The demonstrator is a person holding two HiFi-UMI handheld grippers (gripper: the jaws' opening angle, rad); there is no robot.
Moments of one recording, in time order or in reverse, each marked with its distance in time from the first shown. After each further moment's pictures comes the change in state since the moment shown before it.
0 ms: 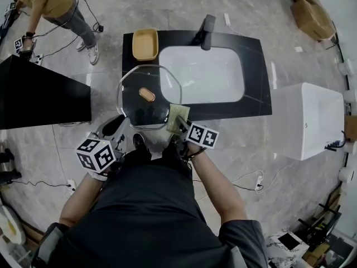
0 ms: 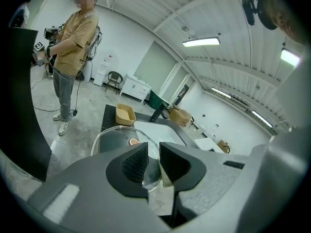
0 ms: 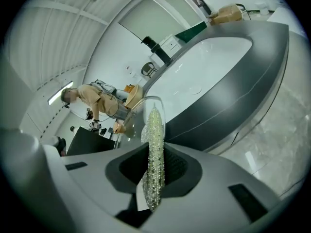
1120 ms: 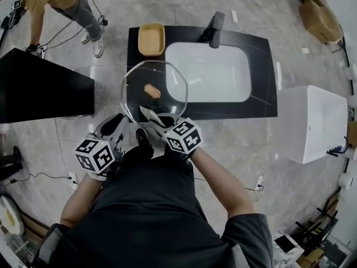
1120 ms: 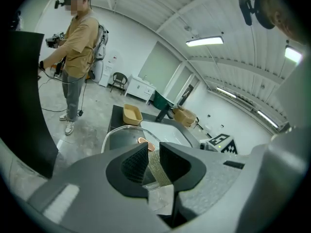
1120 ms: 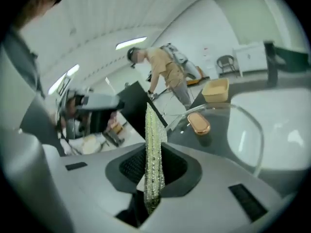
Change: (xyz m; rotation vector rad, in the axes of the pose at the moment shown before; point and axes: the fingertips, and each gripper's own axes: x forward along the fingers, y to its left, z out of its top) left arm -0.011 0.017 -0.005 -0.006 -0.005 0.060; right arm 0.020 0.154 -0.041 -0.764 0.257 0.387
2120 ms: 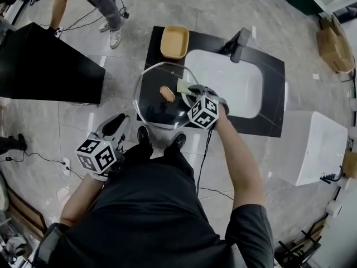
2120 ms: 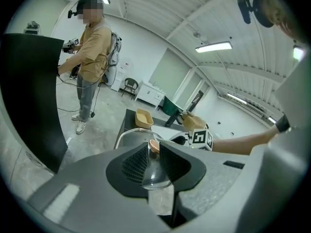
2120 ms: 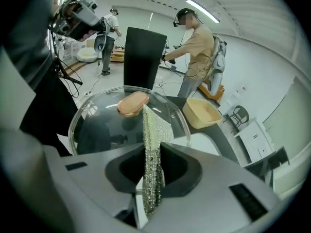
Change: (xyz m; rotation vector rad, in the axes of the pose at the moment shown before) left arm -0.033 0.028 0.001 -0.068 -0.070 0.103; right arm 0.007 -0.164 0.024 -0.864 0.429 -0.305
